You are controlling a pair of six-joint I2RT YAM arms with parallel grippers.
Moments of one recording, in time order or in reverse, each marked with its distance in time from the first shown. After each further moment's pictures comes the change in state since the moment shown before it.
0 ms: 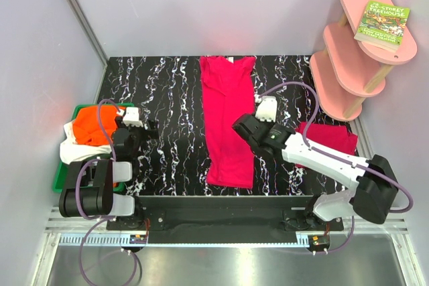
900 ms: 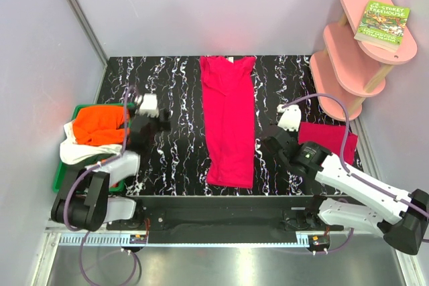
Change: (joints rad) left arm -0.244 -0.088 0.102 -0.253 -0.336 0.031; right arm -0.013 -0.382 -0.206 -0.018 -0.020 -0.124
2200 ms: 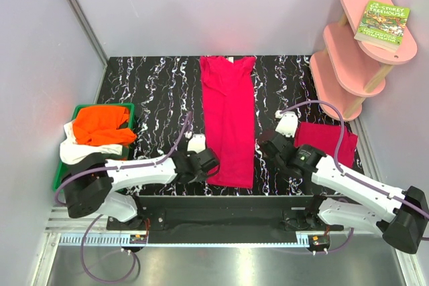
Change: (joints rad) left arm -0.906 0.104 0.418 -1.308 -0.261 -1.011; right arm -0.001 0.027 -0.081 0.044 -0.105 0.089
